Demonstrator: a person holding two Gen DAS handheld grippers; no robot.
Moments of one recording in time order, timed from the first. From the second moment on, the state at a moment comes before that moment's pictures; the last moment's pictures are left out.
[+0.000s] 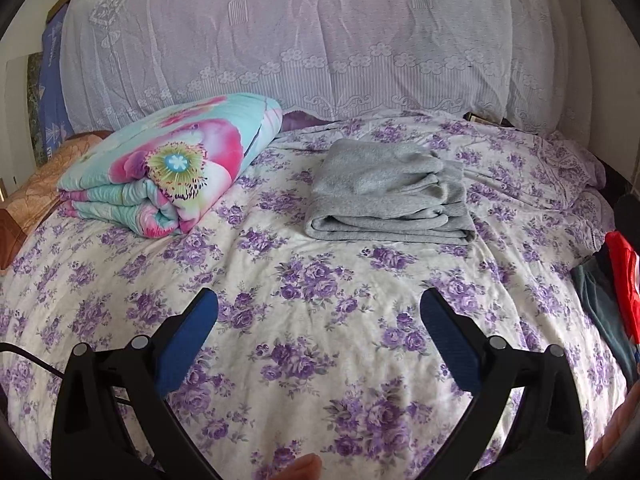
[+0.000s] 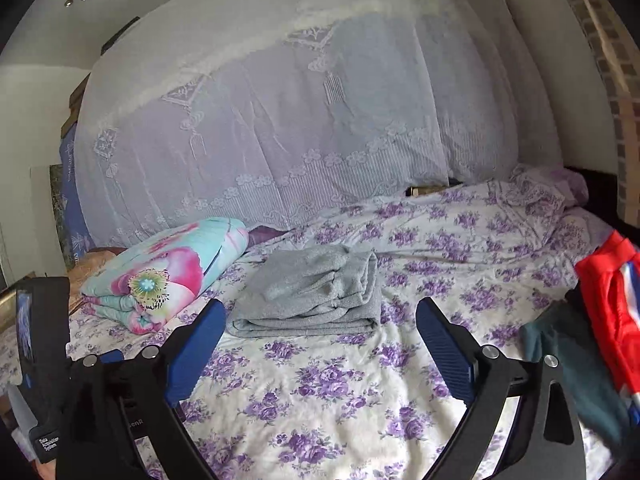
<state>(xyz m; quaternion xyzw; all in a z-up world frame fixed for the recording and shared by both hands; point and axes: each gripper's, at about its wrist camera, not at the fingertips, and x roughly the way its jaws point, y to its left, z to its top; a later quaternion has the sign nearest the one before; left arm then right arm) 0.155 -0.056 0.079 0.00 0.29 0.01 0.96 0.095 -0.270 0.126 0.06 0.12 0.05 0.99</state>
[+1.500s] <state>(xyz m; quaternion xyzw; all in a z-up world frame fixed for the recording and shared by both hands) 0.153 -0.086 0.126 0.02 0.25 0.00 0.97 0.121 -0.279 0.140 0.09 0.13 0.07 0.99</state>
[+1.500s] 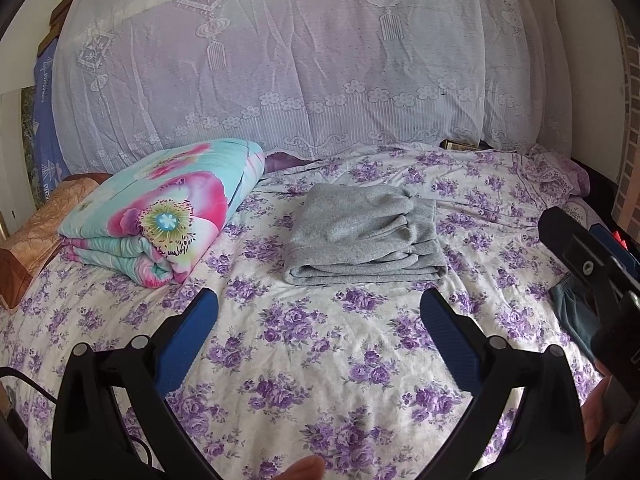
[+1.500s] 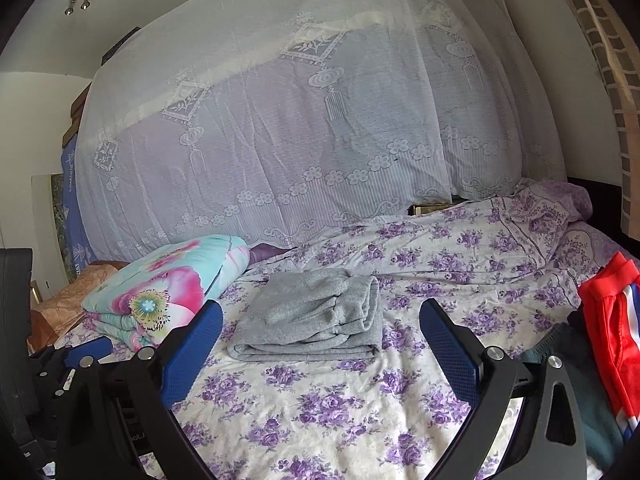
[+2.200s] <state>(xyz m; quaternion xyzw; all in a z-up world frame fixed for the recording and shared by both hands) 0.156 -0.085 0.122 0.02 0.26 -0.01 0.96 0.125 -0.276 0.138 0.09 0.14 0.07 0.98</state>
